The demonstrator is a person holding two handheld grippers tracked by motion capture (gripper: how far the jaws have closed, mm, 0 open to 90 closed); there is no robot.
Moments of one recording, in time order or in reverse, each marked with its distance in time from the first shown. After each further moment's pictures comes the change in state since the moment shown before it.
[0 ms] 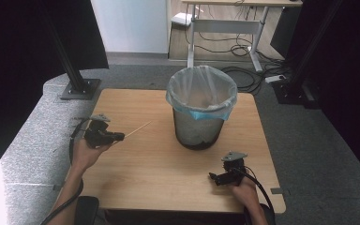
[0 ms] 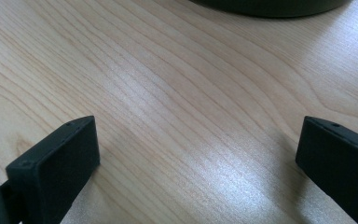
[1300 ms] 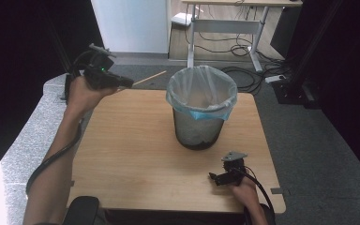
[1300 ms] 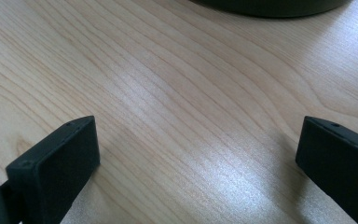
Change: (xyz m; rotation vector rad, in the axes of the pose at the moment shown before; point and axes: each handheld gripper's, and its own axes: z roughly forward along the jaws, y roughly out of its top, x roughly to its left) left arm -0.052 0.192 -0.085 -0.033 -0.024 0.159; right arm 0.000 0.000 0.000 0.002 -0.001 -0.002
